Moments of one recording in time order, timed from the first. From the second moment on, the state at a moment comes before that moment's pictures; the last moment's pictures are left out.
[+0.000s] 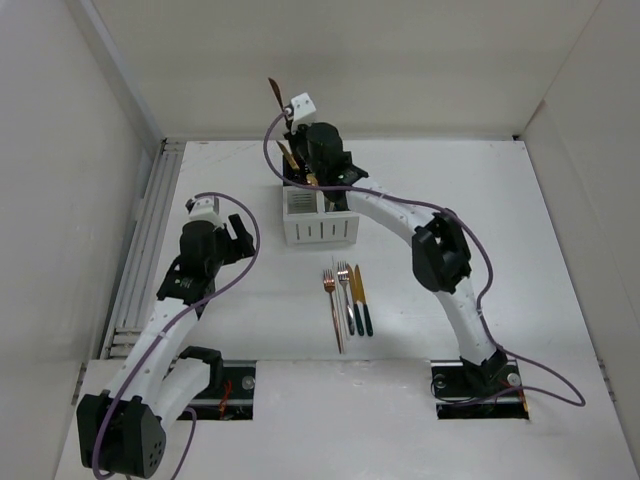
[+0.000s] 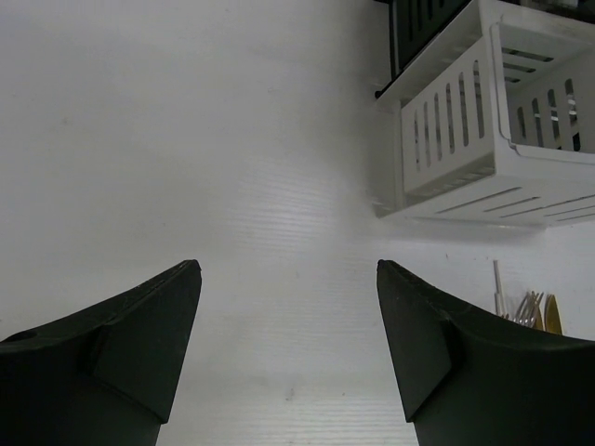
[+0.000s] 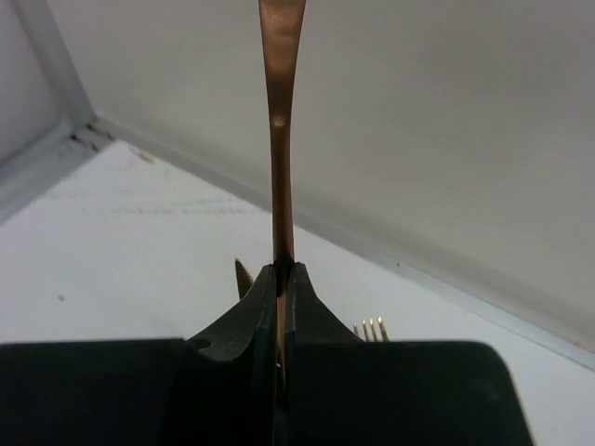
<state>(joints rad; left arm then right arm) -0.18 0.86 0.56 -0.21 -0.08 -0.37 0.73 2.27 2.08 0.23 0.26 -0.12</state>
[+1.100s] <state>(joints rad) -0.18 0.86 0.56 -0.16 -0.04 -0.35 0.72 2.13 1.85 0.27 0.21 -0.08</state>
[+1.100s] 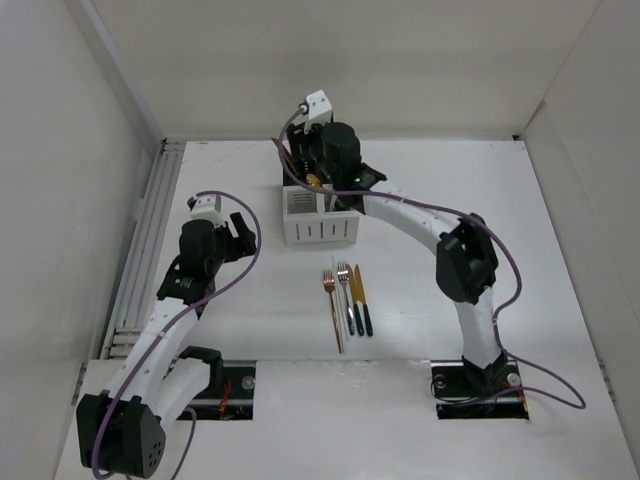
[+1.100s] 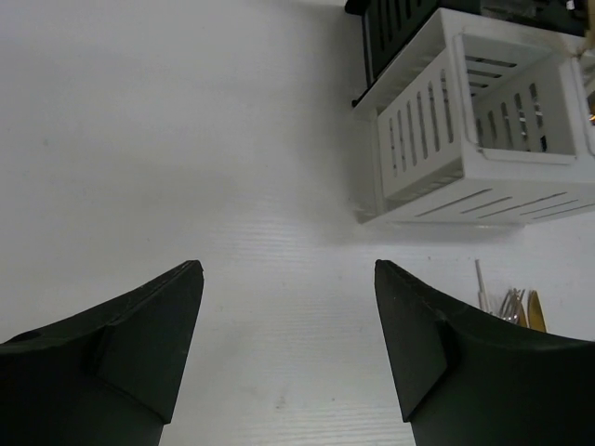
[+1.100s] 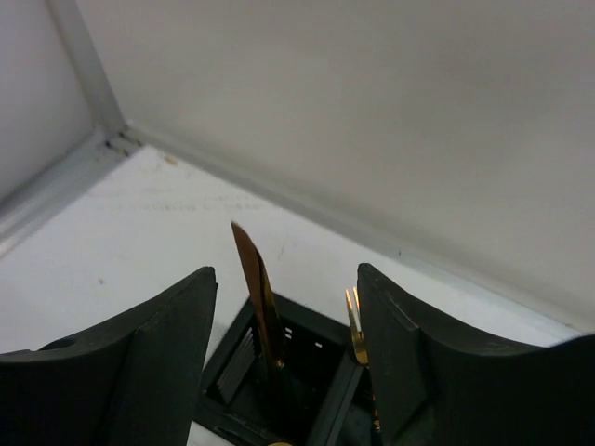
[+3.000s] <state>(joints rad) -0.62 0.96 0.43 -0.03 -0.10 -0.45 1.02 1.53 0.82 -0.46 0.29 0.83</state>
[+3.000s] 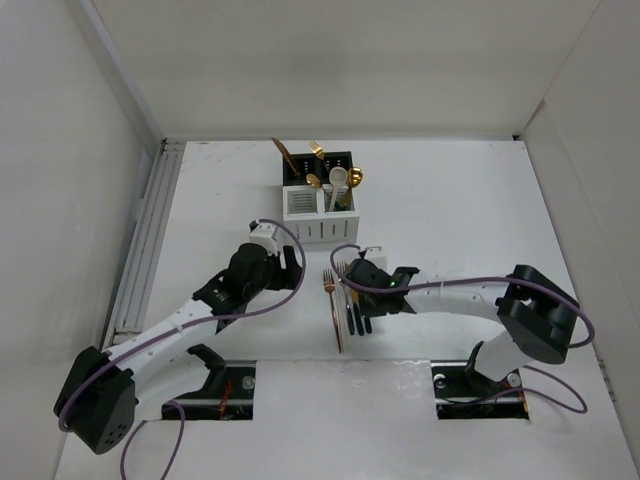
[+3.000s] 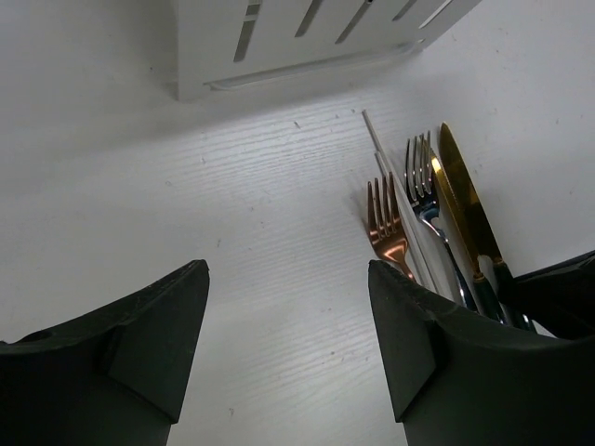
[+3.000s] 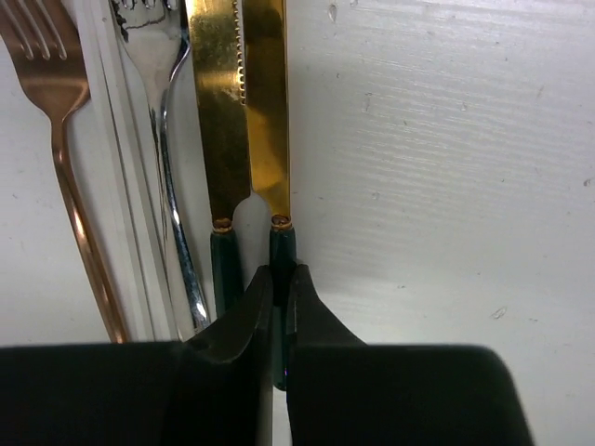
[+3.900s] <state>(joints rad) -0.51 0.94 0.51 -0.06 -0.19 -0.43 0.86 1.54 1.43 -0.01 0.56 0.16</state>
